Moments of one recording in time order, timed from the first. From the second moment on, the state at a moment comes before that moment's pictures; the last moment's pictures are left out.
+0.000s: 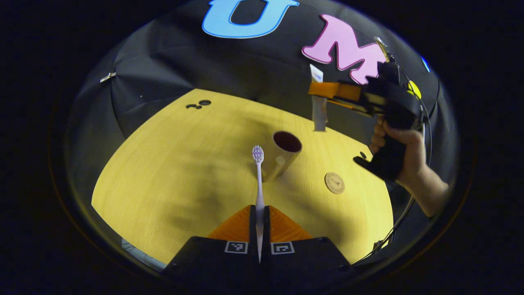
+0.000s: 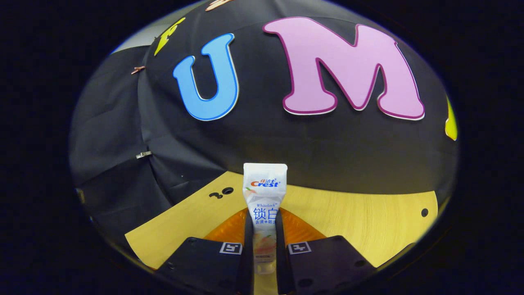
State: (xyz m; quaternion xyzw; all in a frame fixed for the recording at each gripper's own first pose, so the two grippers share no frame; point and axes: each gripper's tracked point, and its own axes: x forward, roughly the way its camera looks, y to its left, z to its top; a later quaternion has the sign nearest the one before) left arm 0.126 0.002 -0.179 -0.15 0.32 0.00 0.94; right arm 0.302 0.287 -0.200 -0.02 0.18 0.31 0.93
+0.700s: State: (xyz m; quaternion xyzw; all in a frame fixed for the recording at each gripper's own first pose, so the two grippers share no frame) left arm 0.120 0.016 -0.123 -0.20 0.22 -0.01 0.96; right arm 0.302 0.311 -0.281 -0.04 0.17 0.34 0.92
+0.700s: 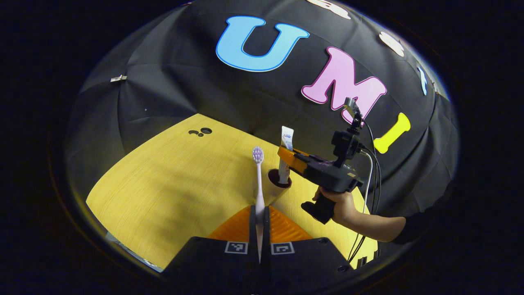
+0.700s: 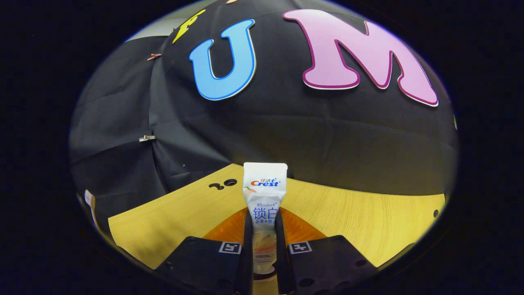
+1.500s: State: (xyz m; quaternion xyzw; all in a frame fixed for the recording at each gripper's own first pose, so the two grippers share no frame) left arm 0.156 -0.010 -0.116 -0.21 0.17 -0.05 0.96; right arm 0.268 0.241 -0.252 -0.01 0.18 0.33 0.93
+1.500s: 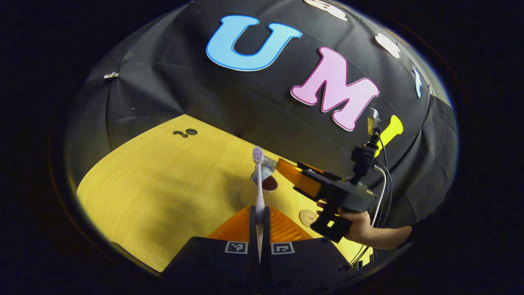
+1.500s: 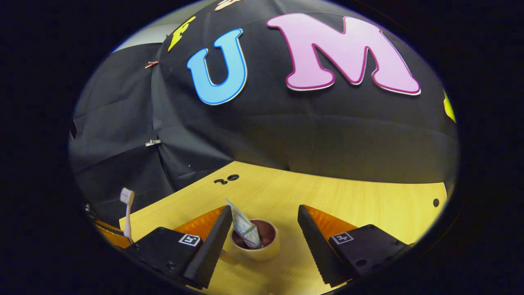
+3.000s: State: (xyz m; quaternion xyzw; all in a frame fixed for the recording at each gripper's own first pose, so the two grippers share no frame) left arm 0.320 -0.024 -0.103 -0.17 -0.09 -0.06 0.98; right arm 0.263 0.008 -0.287 0.05 0.22 0.13 0.96
